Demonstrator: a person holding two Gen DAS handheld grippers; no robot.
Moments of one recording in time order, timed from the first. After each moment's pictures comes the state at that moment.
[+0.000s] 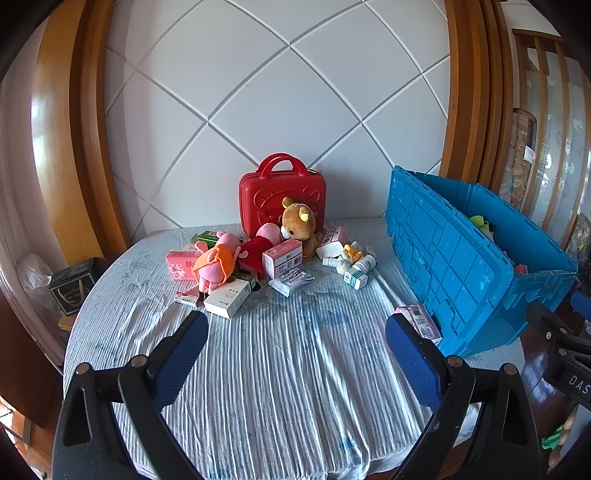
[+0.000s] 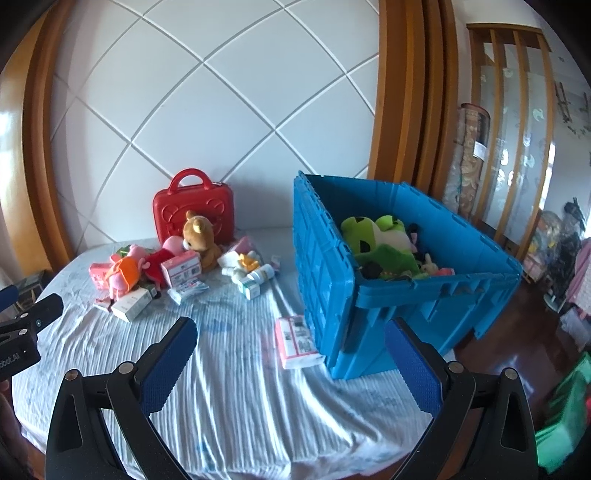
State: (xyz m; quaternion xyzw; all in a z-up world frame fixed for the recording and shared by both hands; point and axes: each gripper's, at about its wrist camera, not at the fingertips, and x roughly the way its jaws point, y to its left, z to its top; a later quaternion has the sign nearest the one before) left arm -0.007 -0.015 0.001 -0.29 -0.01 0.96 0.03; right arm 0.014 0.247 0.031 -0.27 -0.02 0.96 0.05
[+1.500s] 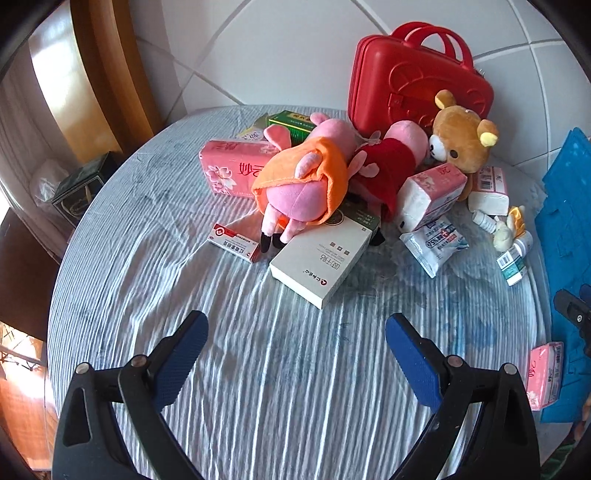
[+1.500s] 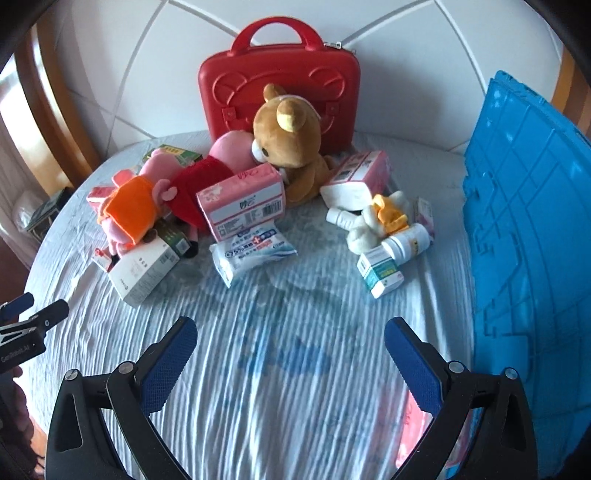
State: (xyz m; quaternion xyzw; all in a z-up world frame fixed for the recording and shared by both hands) left arm -0.293 -0.158 -0.189 -0.51 -0.07 0.85 -0.11; right arm -0.336 0.120 -0.145 -0.50 -0.07 0.85 -0.13
